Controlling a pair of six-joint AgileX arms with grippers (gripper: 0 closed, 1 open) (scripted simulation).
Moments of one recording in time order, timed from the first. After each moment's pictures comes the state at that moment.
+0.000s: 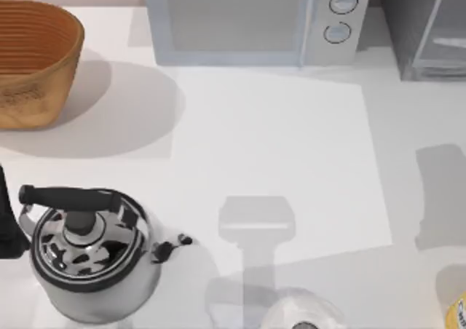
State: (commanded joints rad) left arm 0.00 0.00 0.00 0.00 0.00 0.00; right arm -0.05 0.37 0.02 0.38 -0.26 0.00
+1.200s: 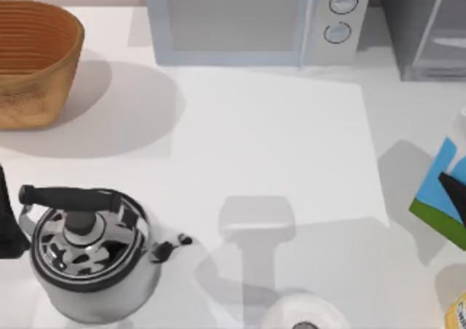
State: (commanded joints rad) left arm 0.00 0.00 0.00 0.00 0.00 0.00; right arm -0.20 1.55 0.07 1.50 -0.95 0.03
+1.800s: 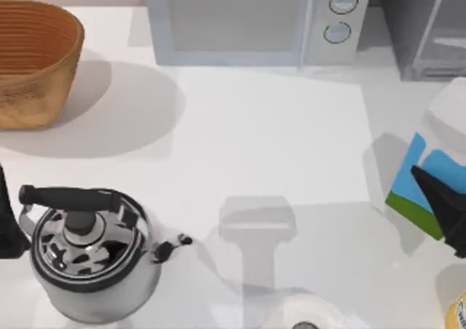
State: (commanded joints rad) left arm 0.00 0.00 0.00 0.00 0.00 0.00; right arm -0.07 1.80 0.14 1.67 -0.83 0.02
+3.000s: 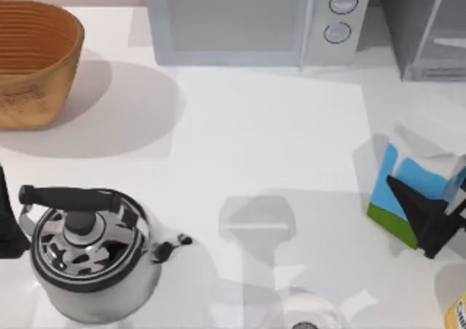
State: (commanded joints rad) left arm 0.00 0.00 0.00 0.00 0.00 0.00; right arm 0.02 1.98 0.20 1.80 -0.72 0.02
